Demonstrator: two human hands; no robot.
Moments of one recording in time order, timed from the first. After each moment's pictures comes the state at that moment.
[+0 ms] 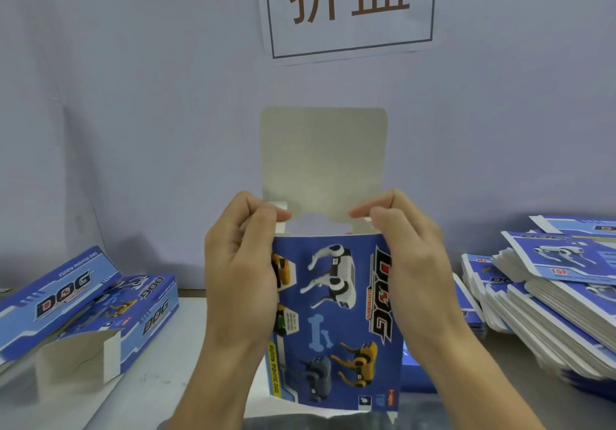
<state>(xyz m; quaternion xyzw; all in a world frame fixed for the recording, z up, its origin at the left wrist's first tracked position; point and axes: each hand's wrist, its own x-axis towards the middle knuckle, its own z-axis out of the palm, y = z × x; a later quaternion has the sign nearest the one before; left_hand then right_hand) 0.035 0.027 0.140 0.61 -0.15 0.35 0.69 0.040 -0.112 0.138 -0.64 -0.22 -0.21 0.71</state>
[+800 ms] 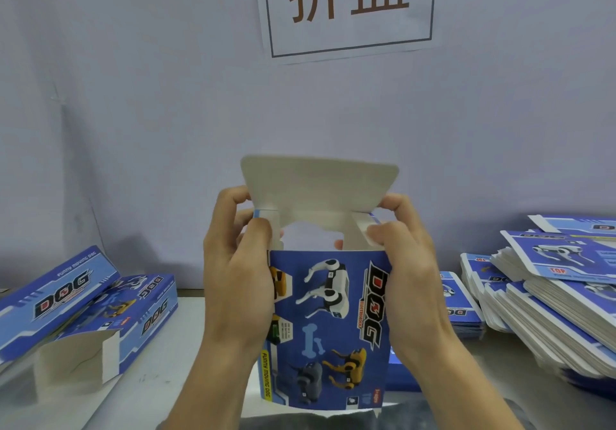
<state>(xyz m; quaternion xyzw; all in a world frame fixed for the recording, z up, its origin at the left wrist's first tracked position) 0.041 0.032 0.135 0.60 -0.17 0.36 0.69 0.049 -0.107 0.124 -0.58 -0.23 -0.18 0.76</state>
